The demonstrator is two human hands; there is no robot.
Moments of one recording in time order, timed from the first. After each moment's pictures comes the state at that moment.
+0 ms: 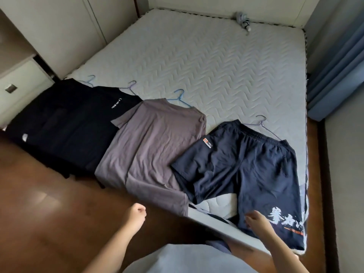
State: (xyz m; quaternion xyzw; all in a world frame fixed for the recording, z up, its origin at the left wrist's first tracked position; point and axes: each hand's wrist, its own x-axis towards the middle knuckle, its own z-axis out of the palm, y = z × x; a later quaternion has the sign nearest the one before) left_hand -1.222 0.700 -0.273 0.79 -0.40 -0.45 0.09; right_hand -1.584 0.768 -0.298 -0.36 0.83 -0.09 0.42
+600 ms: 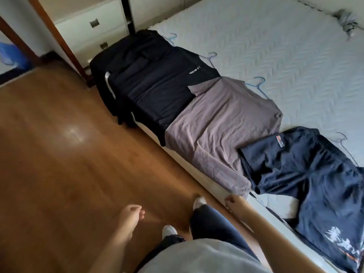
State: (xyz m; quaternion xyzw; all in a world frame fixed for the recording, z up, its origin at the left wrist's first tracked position) left_hand -0.954 0.846 -0.287 0.82 -0.05 -0.52 0.25; right_hand -1.261 0.747 -0.274 -0.55 0.70 0.13 0.44
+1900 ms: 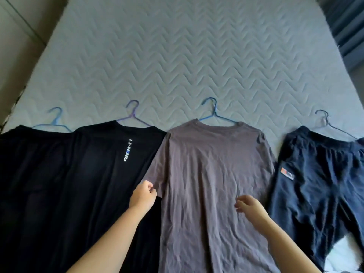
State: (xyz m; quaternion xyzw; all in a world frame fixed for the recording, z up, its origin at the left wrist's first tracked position) left_hand -0.998 0.163 -0.354 0.66 -0.62 -0.41 -0.09; right_hand -1.256 0.341 -0.344 -0.12 0.85 -0.19 0.48
